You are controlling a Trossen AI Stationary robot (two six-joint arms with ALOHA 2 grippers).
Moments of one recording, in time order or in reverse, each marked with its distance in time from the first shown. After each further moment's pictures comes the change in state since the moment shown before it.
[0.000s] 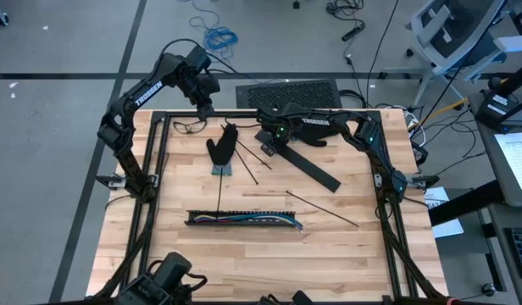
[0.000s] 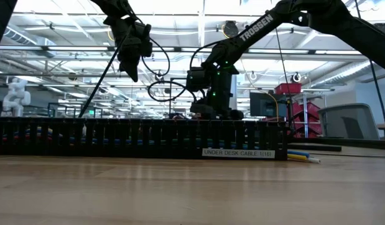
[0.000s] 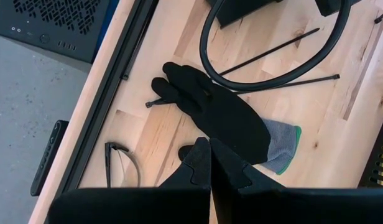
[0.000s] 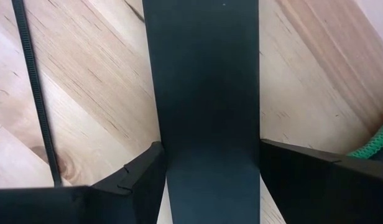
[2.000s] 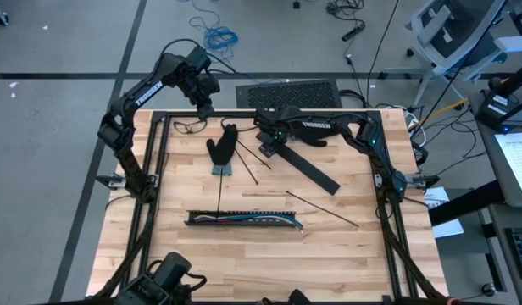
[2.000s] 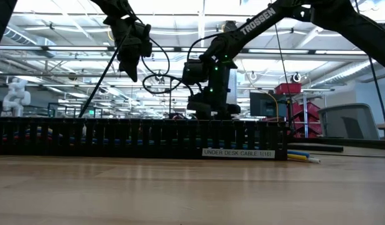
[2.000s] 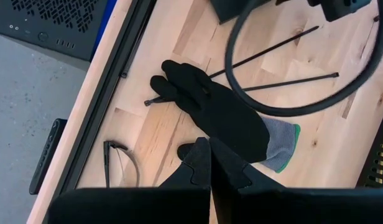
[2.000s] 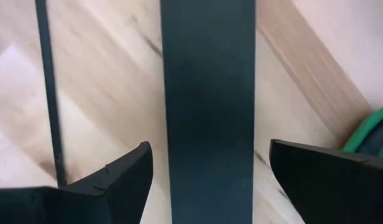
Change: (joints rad) left arm 0.000 0.000 0.000 -0.007 0.000 0.001; right arm 0.037 -0.057 -0.001 0.050 0.132 0.008
